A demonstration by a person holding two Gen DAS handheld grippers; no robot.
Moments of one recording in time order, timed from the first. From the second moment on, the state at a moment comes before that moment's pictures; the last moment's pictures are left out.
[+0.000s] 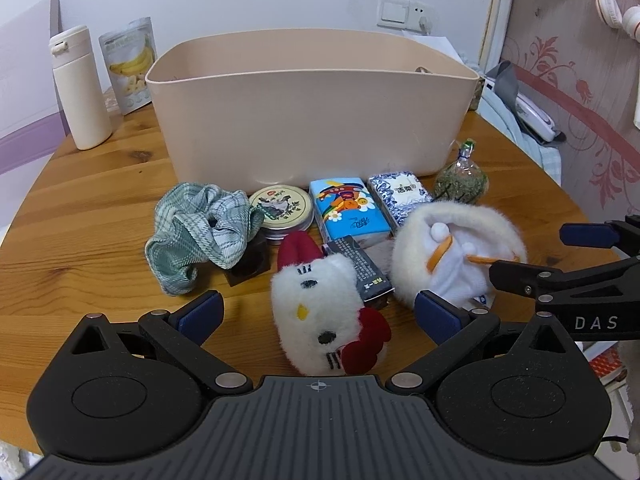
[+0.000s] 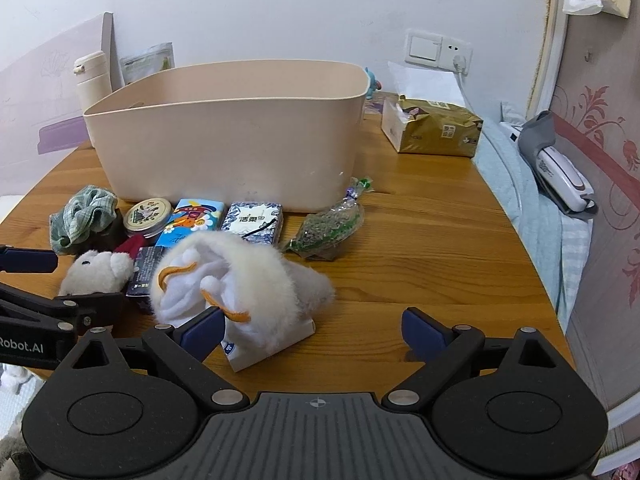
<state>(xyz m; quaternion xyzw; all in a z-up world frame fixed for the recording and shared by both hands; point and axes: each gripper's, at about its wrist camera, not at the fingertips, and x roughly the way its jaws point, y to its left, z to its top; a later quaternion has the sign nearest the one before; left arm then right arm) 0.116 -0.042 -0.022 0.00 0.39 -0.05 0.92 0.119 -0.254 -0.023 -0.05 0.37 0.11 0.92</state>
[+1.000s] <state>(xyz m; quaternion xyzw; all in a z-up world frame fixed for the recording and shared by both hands) 0.118 -0.023 -0.021 0.01 0.40 -0.04 0.91 0.132 -0.252 -0.018 -0.02 0.37 0.13 0.92</state>
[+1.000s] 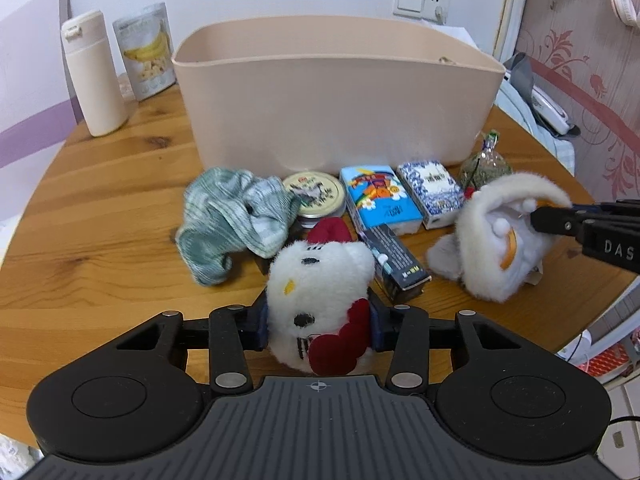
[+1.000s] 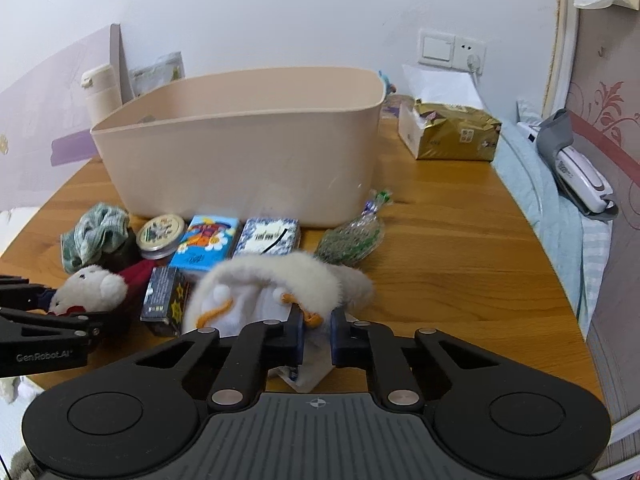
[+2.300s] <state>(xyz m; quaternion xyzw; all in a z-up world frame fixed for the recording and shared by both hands) 0.195 0.000 0.093 0.04 0.29 -0.03 0.96 0.192 -0.260 0.085 0.00 0.26 0.09 0.96</state>
